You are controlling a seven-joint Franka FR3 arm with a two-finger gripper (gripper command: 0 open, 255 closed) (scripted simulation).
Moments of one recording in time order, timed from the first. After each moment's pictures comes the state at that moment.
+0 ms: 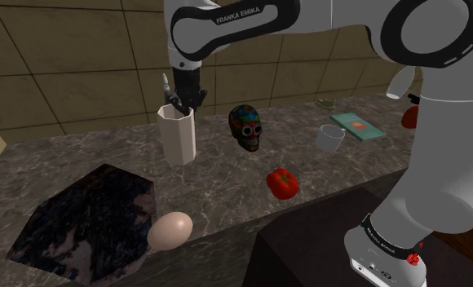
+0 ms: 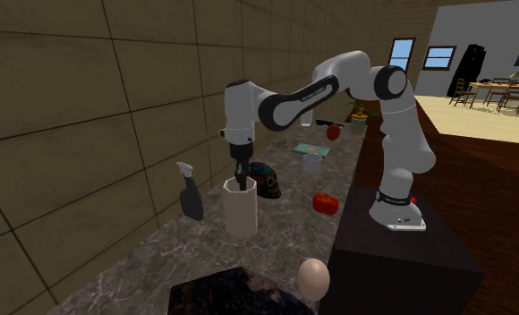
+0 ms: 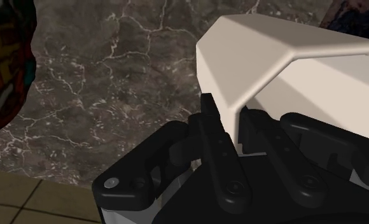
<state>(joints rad) 0.15 0.41 0.36 -1.54 -0.13 1.91 0.41</state>
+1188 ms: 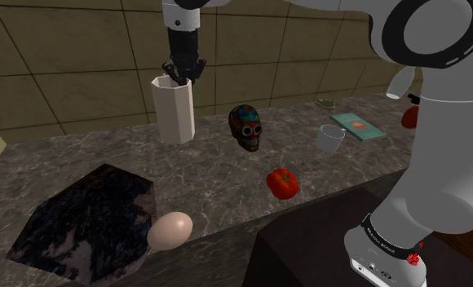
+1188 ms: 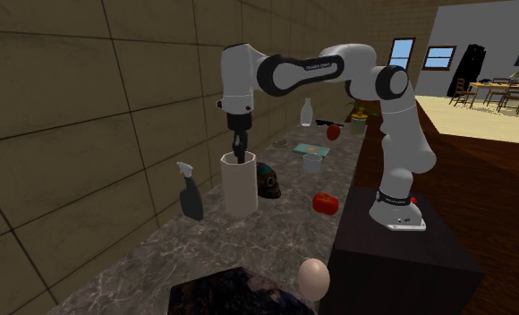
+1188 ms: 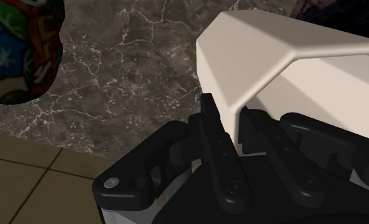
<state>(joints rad) 0.17 0.41 0.37 -1.30 -0.12 1.67 0.41</state>
